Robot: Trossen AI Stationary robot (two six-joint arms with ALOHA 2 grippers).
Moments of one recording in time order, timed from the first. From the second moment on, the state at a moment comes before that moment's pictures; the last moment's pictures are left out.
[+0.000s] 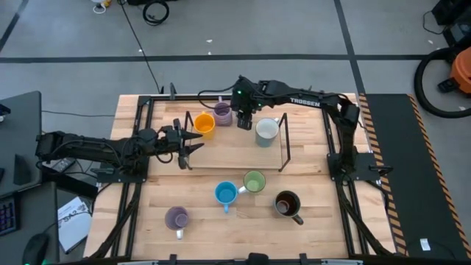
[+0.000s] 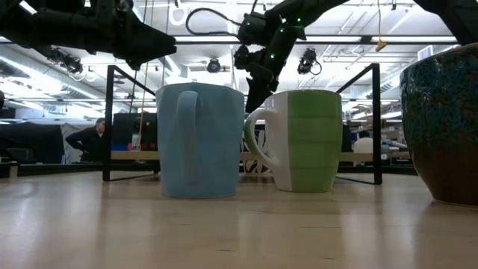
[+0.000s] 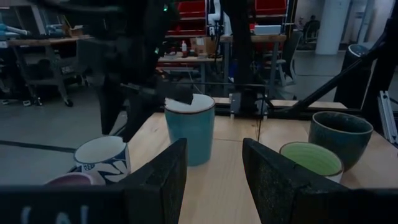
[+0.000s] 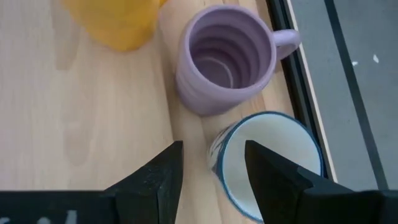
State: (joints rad) left arm 0.07 0.82 0.30 0.53 -0.15 0.02; right arm -0.40 1.94 1.74 -0.81 0.03 -0.24
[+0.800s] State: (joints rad) left arm 0.07 0.82 0.30 0.51 -0.15 0.02; right arm -0.41 2.07 1.73 -0.84 0.13 -0.31
